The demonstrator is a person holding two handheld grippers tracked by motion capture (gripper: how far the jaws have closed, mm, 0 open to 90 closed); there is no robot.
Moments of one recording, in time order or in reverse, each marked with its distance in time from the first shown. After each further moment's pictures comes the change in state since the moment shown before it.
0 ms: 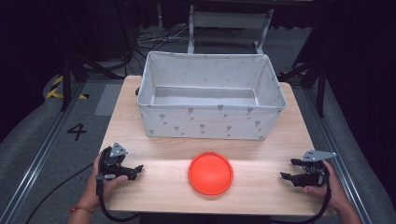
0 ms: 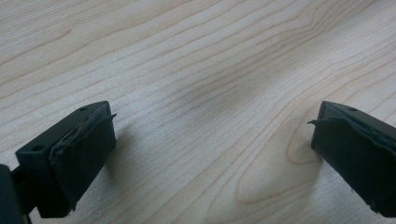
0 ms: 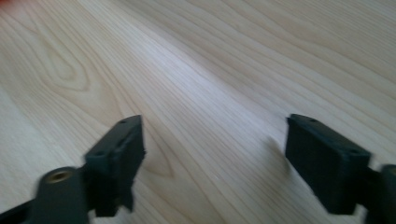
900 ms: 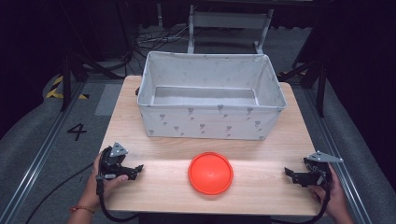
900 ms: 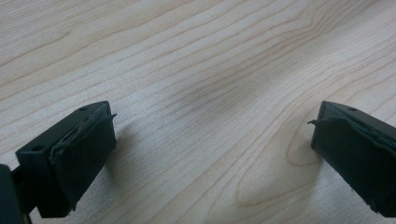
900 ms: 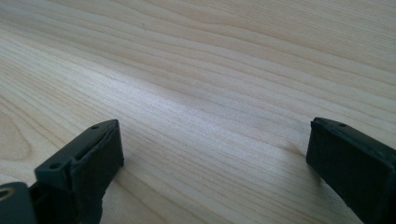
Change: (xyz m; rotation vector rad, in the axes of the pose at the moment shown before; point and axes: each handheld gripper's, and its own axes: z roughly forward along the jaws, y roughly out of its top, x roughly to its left) left arm 0.001 0.001 0.001 -0.004 0.001 0.009; right arm -0.005 -0.021 0.001 -0.073 -0.251 0.216
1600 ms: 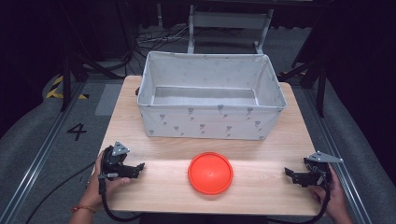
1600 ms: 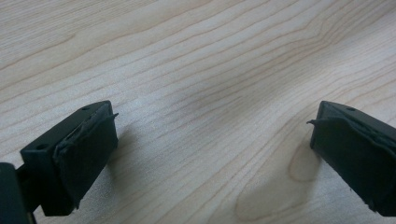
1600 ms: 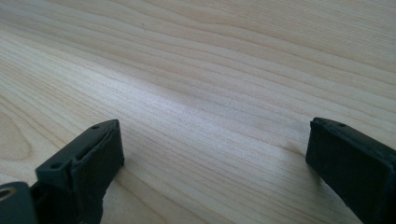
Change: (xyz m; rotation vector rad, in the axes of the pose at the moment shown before) left arm -0.003 0.004 0.002 0.010 0.012 -0.025; right arm 0.000 0.000 0.000 -0.002 -0.002 0.002
